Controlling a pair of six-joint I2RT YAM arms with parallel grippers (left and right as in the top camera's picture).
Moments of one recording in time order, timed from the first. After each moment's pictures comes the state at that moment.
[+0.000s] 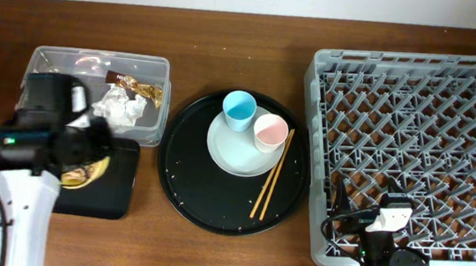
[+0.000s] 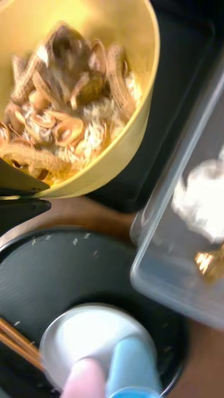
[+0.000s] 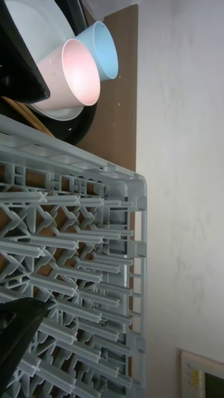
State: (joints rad) left arm 0.14 1.24 1.24 -1.15 0.08 -0.30; right arm 0.04 0.01 0.01 -0.07 -0.05 0.03
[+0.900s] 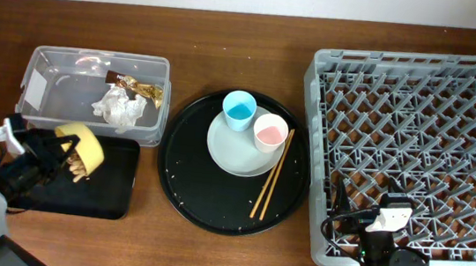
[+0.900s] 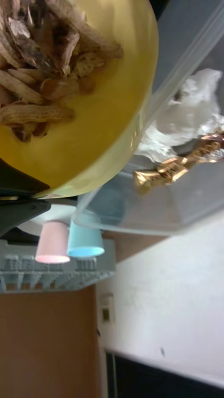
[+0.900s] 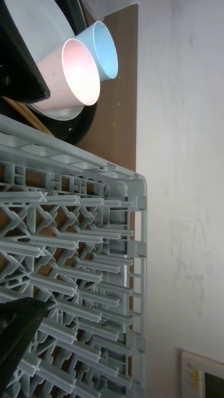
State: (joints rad) left arm 0.82 1.45 0.84 -0.62 1.13 -0.05; right arm 0.04 0.01 0.01 -0.07 -0.05 0.03
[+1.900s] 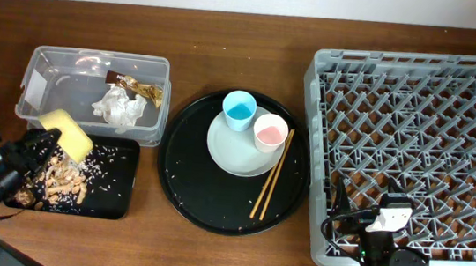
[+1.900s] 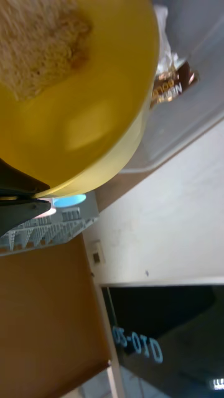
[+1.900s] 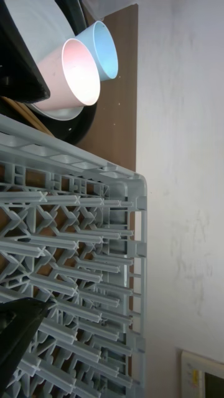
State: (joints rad) left arm 0.93 1.45 0.83 -0.55 1.42 -0.02; right arm 0.04 0.01 0.01 -0.07 -0.05 0.03
